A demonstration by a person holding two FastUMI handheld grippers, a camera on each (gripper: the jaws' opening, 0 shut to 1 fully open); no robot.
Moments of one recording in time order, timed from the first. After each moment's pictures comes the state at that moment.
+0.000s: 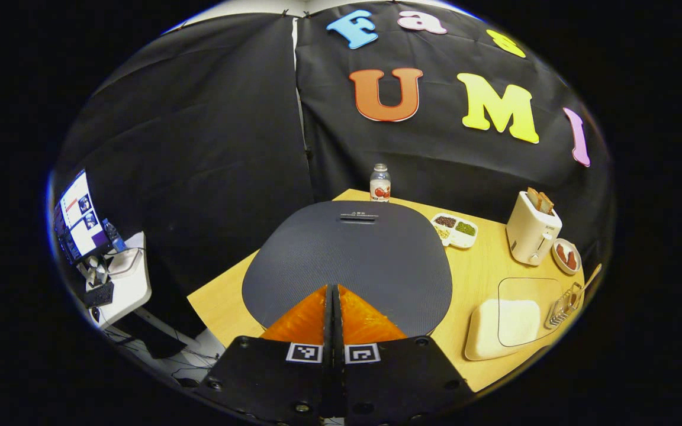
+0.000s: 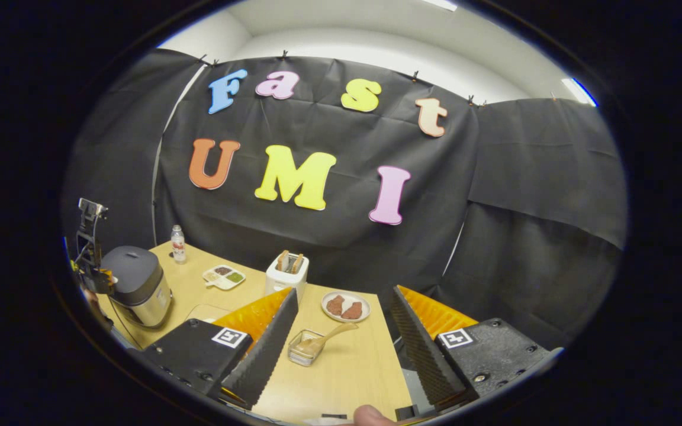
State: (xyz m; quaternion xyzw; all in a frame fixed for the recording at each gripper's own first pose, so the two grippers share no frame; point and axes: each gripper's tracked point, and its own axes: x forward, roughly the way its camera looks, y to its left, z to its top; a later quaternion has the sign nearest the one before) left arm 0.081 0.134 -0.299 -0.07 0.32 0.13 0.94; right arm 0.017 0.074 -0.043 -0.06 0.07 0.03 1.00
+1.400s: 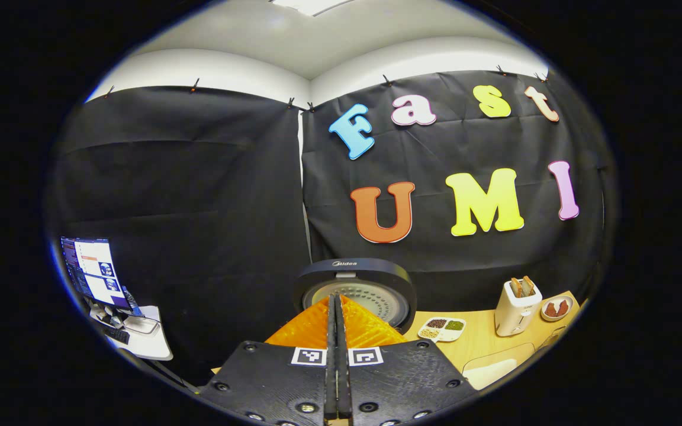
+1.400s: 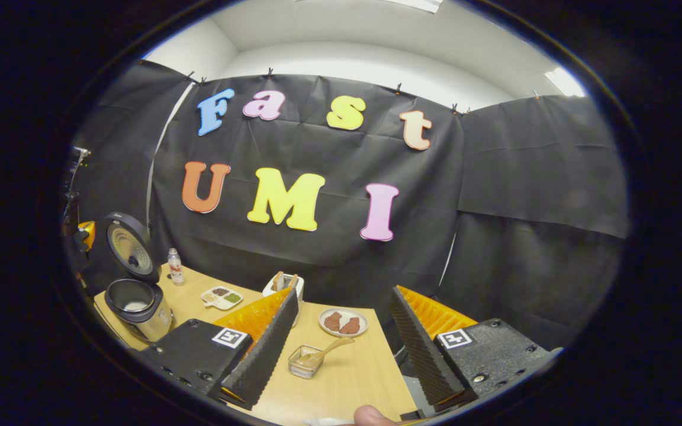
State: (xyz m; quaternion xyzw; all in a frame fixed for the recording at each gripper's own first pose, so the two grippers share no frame) left arm 0.092 0.147 -0.086 -0.01 0.04 0.15 0.99; right arm 0.012 0.055 -0.017 -0.02 0.02 0.01 1.00
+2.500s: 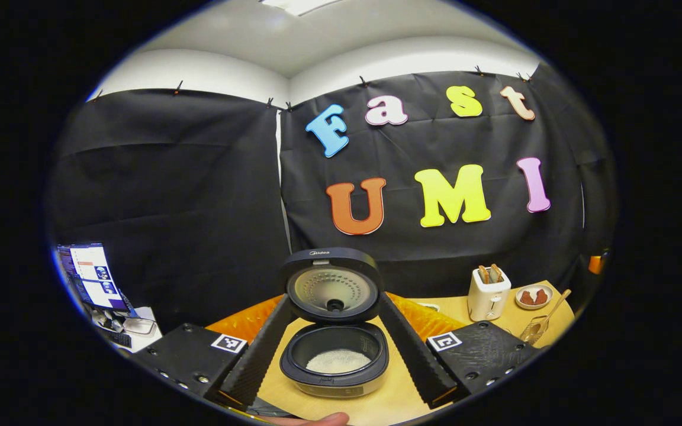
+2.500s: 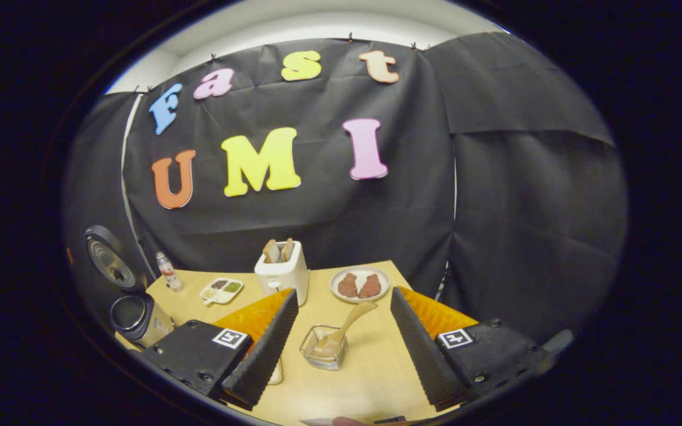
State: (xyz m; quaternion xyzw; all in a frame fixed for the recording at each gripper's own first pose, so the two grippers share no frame) left arm 0.042 0.105 -0.087 -0.01 0.06 0.10 0.99; right arm 0.125 0.055 -0.177 0.11 0.14 0.00 0.98
